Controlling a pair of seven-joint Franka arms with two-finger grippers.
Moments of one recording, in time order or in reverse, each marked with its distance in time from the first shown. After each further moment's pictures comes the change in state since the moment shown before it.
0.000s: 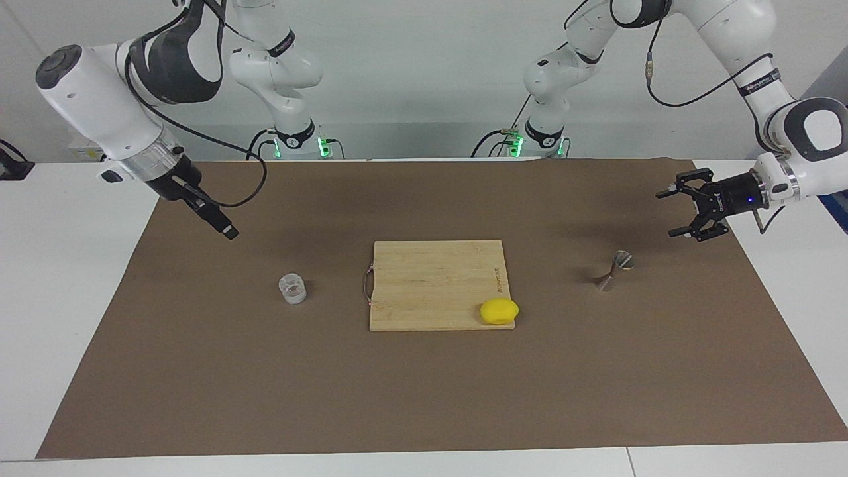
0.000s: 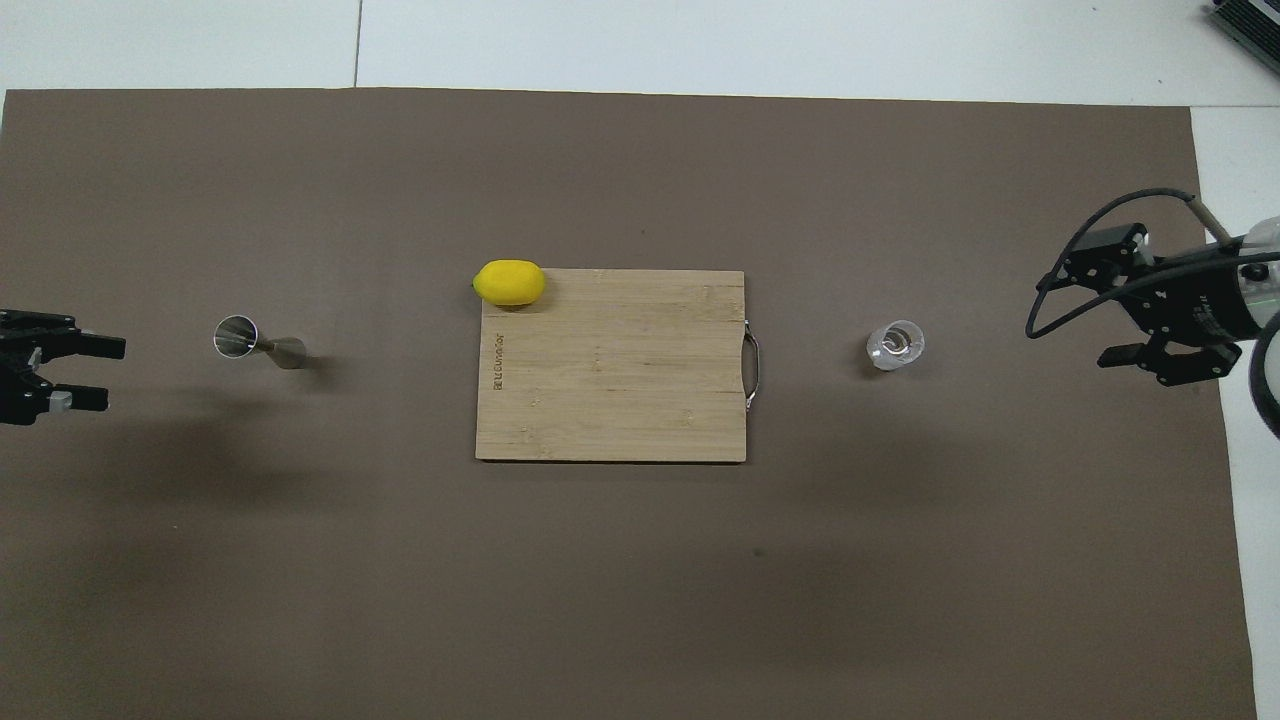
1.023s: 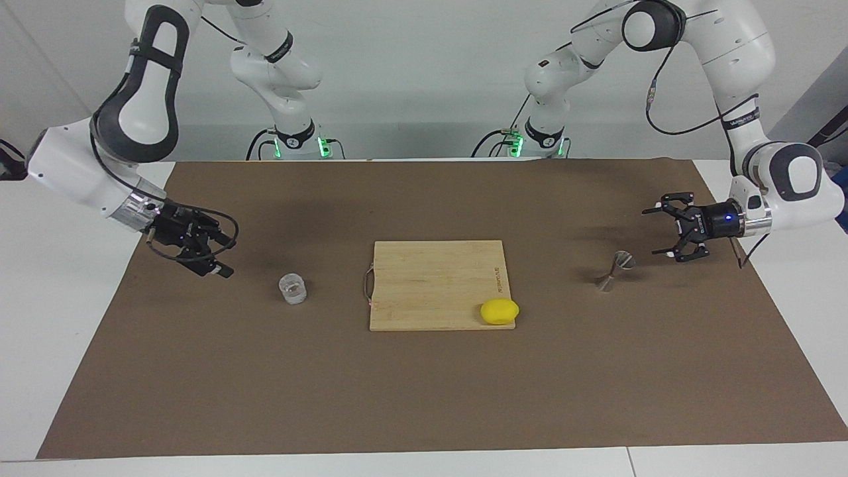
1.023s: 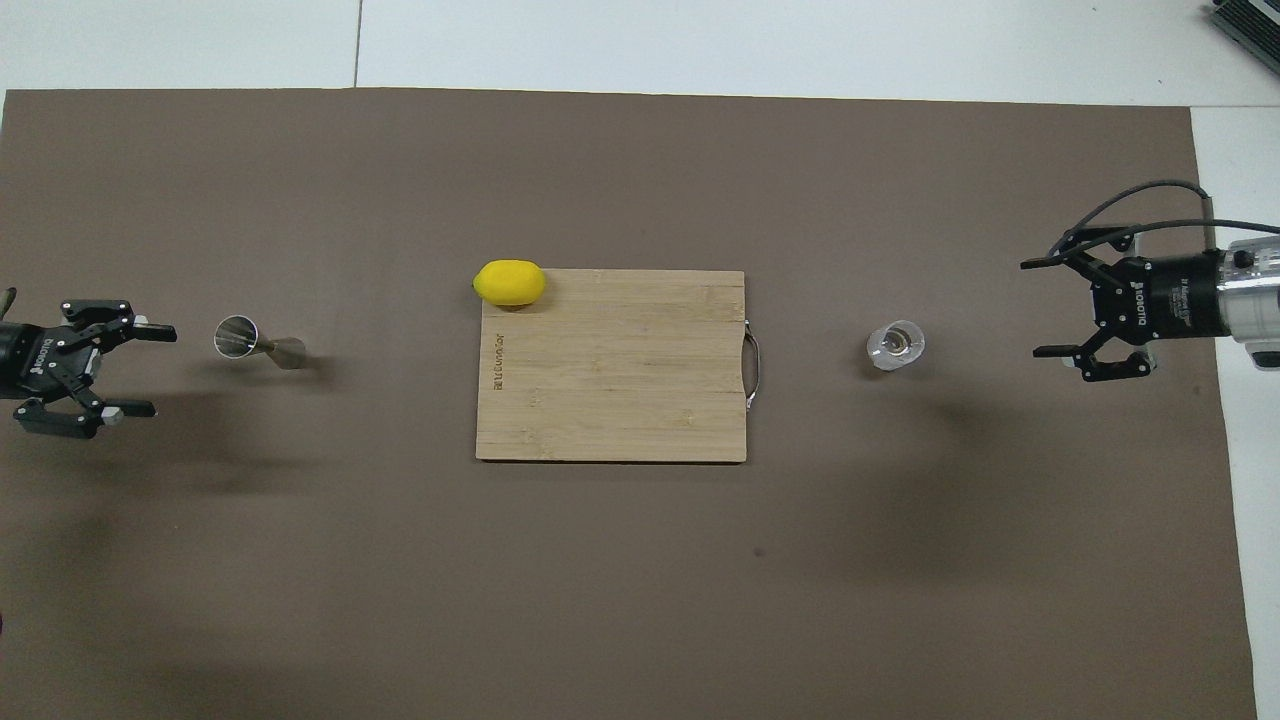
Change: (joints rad) left arm 0.033 0.161 -0.003 -0.018 -0.172 -0.038 0.552; right arm -0.158 0.192 -0.007 -0.065 0.489 0.064 0.076
